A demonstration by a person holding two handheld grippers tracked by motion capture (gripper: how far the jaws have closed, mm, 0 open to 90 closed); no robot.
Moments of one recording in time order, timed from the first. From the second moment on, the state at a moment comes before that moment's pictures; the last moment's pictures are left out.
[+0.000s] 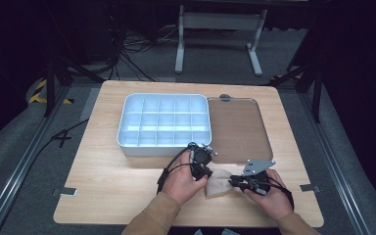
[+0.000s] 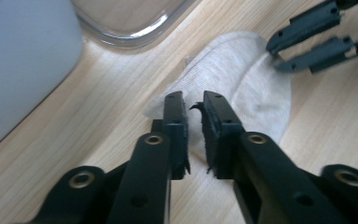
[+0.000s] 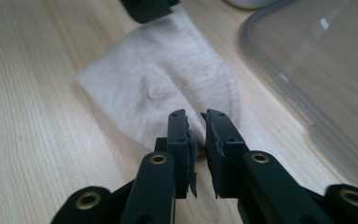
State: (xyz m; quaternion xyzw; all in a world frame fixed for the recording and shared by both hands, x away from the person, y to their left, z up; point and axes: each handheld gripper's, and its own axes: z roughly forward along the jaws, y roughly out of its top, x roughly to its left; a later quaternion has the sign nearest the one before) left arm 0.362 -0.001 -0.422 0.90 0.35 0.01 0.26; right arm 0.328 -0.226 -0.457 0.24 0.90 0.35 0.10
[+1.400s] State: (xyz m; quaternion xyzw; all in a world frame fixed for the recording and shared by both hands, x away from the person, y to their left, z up) left arm 0.350 0.026 -0.444 0.93 0.29 0.01 0.21; right arm 0.335 -0.215 -0.457 0.32 0.87 0.36 0.06
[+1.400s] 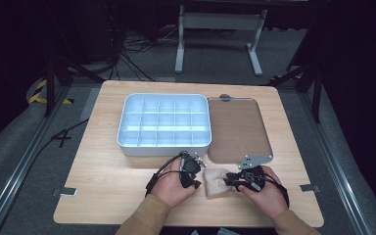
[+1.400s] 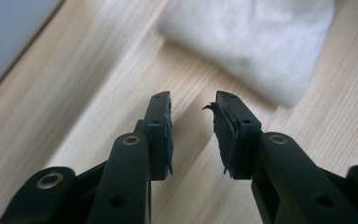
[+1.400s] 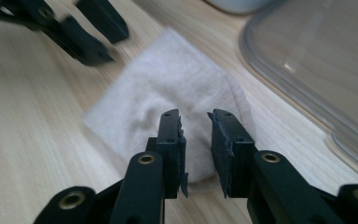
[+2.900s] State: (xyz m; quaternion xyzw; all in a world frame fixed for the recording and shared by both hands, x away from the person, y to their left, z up) left arm 0.343 0.002 -0.447 0.95 0.19 0.03 0.23; right arm 0.327 -0.197 -0.463 0.32 0.88 0.35 0.02
